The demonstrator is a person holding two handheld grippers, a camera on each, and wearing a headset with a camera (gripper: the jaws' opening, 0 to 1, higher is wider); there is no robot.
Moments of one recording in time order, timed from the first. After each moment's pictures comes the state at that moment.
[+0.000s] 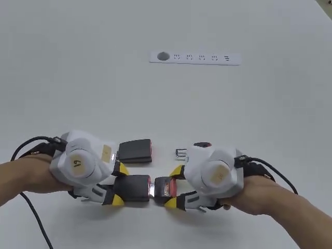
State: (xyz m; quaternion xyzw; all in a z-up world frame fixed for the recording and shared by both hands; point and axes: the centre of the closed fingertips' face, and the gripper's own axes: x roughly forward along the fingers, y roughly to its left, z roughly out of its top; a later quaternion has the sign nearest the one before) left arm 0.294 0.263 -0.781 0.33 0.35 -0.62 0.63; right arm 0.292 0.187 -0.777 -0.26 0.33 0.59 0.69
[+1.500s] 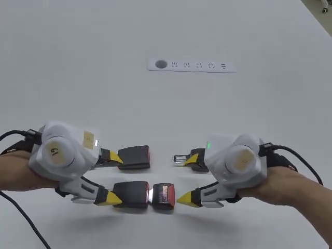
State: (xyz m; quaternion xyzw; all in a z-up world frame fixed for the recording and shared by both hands) left arm 0.311 0.264 -0.732 0.28 0.33 -0.58 0.69; right arm 0.315 0.152 -0.743 -0.26 0.32 0.57 0.71
